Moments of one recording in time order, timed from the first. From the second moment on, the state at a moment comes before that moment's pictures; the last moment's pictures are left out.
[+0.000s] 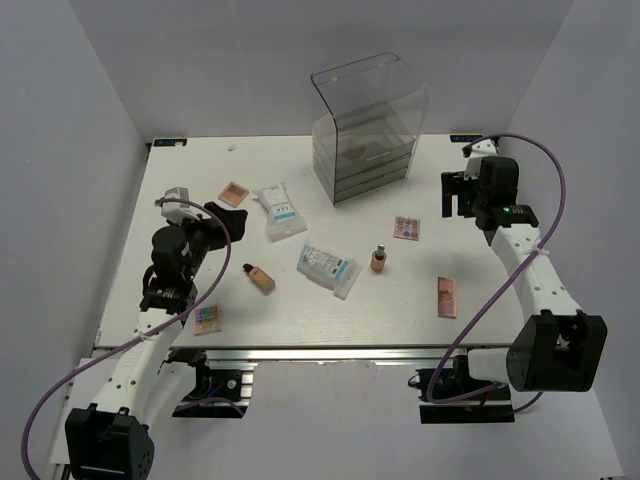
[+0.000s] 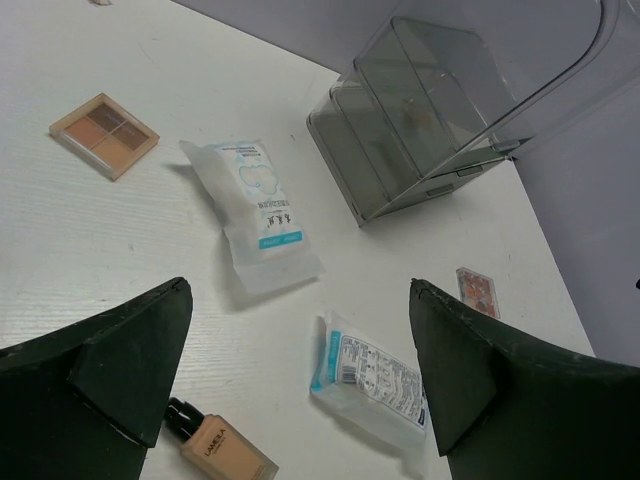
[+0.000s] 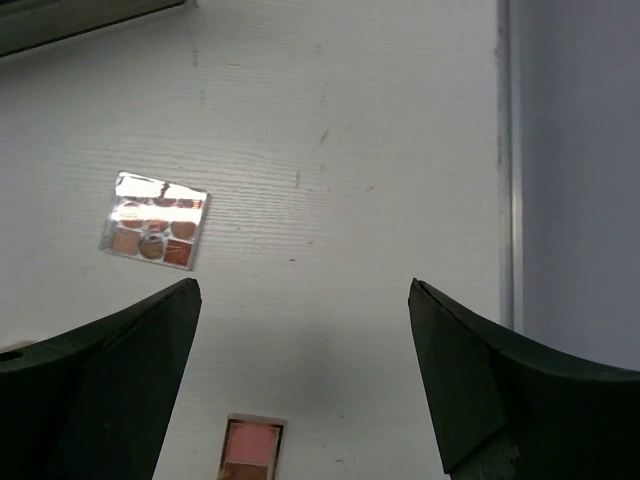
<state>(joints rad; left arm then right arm) -0.13 0.80 0.53 0.16 0.12 -0.53 0.05 1.29 1.08 -0.39 0.09 -0.13</state>
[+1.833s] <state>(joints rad) -0.13 1.07 0.61 0.29 0.13 -0.73 0.10 1.97 1.49 0.17 -0.58 0.75</state>
